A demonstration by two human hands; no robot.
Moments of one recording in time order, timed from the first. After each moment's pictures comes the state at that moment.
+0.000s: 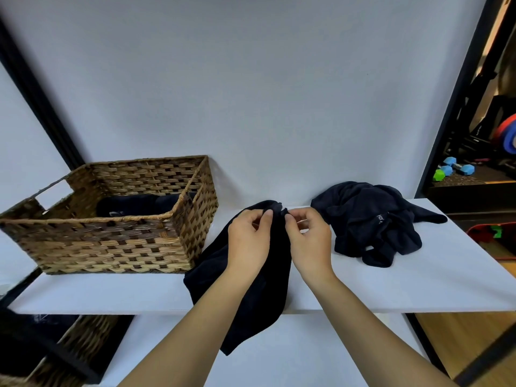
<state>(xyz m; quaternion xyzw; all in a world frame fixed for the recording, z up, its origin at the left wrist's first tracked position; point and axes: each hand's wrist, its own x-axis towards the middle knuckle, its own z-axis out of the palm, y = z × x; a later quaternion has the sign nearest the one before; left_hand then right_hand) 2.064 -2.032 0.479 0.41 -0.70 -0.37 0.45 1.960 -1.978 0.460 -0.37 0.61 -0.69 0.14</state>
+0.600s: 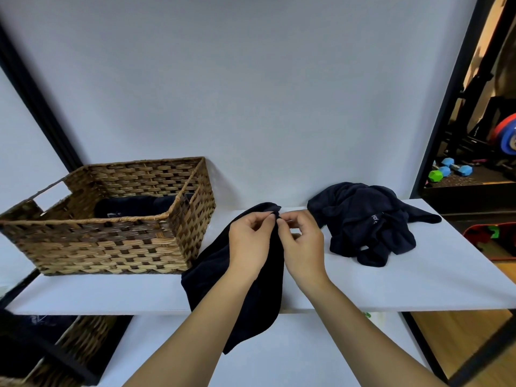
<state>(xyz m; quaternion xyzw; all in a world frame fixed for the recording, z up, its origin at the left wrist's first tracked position) 2.056 -2.015 0.484 0.41 -0.60 -0.50 0.47 1.965 -1.974 0.453 -0.42 0.58 -0.69 0.10</state>
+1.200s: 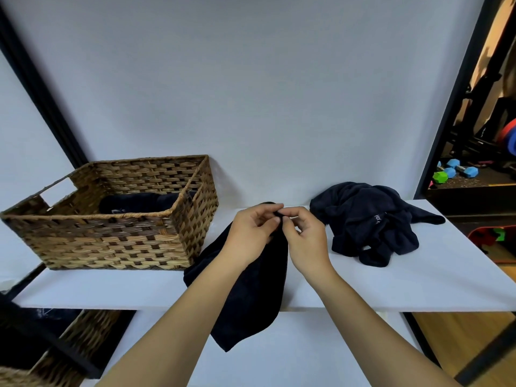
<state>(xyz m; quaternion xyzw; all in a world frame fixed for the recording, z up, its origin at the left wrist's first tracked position) 2.068 -2.032 0.494 0.33 -0.68 -0.53 0.37 1.955 -1.973 0.460 -0.43 0.56 -0.68 0.20</state>
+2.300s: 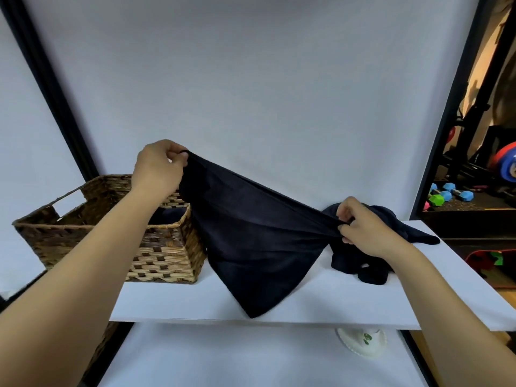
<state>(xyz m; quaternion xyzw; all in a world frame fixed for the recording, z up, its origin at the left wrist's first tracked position) 2.179 -2.129 0.629 0.48 -0.70 -0.20 0.49 1.832 -1.935 0.516 -0.54 0.72 -0.39 0.18</state>
